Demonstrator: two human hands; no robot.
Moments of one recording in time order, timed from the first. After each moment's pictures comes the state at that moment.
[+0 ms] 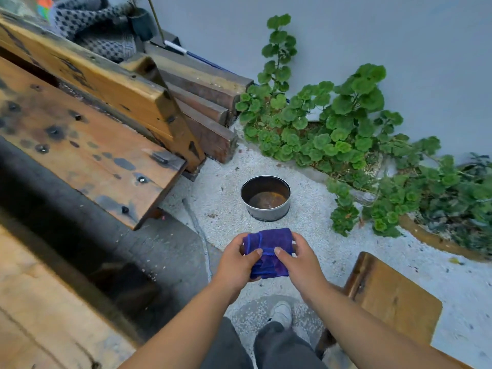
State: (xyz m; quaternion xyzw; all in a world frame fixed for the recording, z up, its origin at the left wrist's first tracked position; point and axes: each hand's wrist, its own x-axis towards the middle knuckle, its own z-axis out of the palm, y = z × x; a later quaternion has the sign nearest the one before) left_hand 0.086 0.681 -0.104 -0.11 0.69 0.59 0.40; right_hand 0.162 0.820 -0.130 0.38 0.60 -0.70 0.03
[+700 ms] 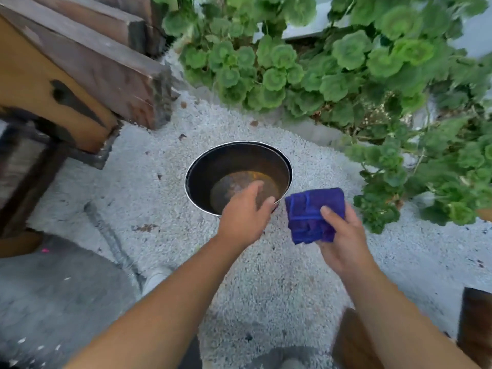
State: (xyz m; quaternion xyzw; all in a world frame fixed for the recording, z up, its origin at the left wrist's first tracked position) left_hand -0.106 0.852 -0.582 0.25 0.84 0.35 0.32; right_hand 0.042 0.981 -0.575 0.46 0.35 -0.79 -0.21
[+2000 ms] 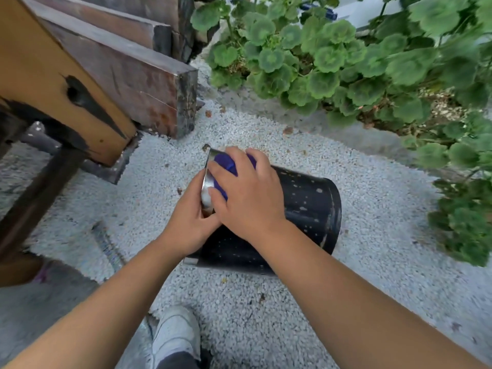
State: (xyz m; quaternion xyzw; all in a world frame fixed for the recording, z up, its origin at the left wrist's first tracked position) left_hand -0.227 0.736 -0.663 0.31 0.74 0.55 0.23; right_hand -0.165 0.860 -0.653 0.15 0.97 -0.15 -0.15
